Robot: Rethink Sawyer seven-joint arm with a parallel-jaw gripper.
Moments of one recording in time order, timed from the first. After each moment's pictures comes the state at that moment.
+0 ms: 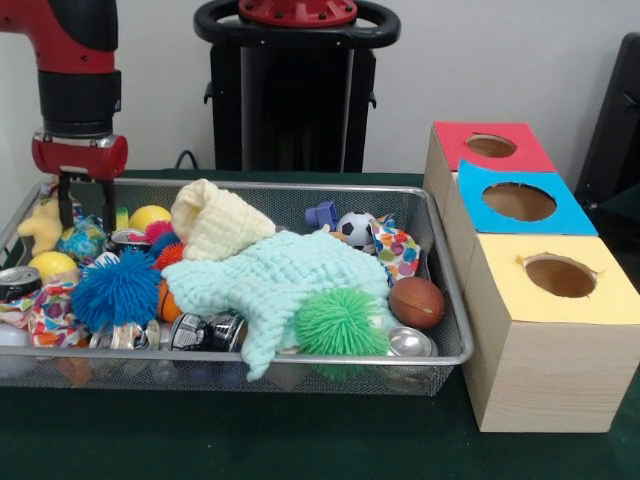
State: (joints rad) arm -1.06 -0.57 0.30 1.85 -0.71 0.14 1.71
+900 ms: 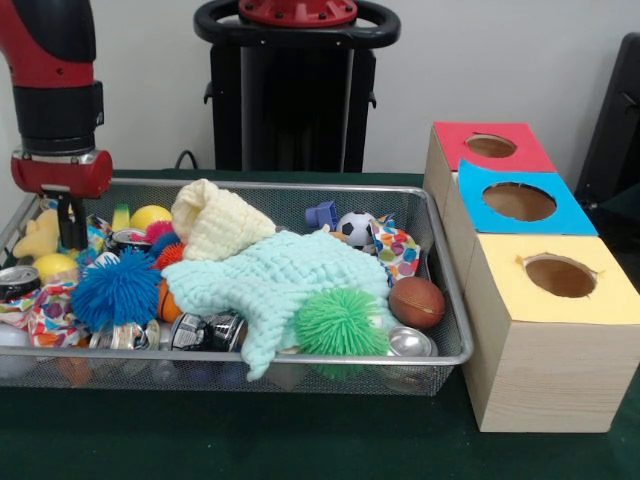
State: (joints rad) arm -1.09 -0.54 0.41 1.76 -0.71 0.27 1.71
